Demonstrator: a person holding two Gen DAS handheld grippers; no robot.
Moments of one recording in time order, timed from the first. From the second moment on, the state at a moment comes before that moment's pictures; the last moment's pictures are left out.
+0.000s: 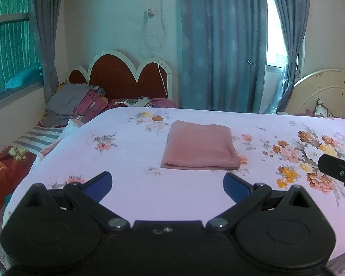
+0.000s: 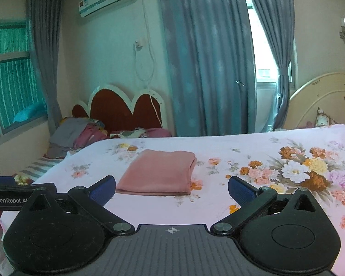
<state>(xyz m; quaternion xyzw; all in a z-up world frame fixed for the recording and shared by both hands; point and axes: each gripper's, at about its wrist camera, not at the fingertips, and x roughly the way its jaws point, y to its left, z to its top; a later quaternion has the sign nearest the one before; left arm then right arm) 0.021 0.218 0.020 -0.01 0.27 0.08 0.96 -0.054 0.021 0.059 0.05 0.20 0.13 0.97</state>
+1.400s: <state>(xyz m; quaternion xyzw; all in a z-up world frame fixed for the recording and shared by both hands) 0.023 0.224 0.018 -0.01 0.28 0.09 0.96 -0.046 0.019 0.056 0.05 0.20 0.15 0.97</state>
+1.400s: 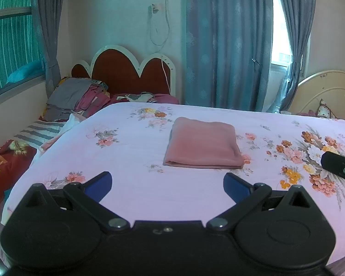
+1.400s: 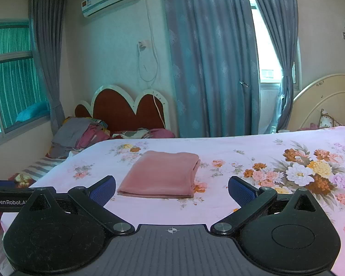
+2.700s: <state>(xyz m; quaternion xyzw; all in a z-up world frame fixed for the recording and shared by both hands) 0.060 0.233 0.005 -0.02 0.28 0.07 0.96 -0.010 0.020 0.040 0.05 0.23 0.14 0.96</state>
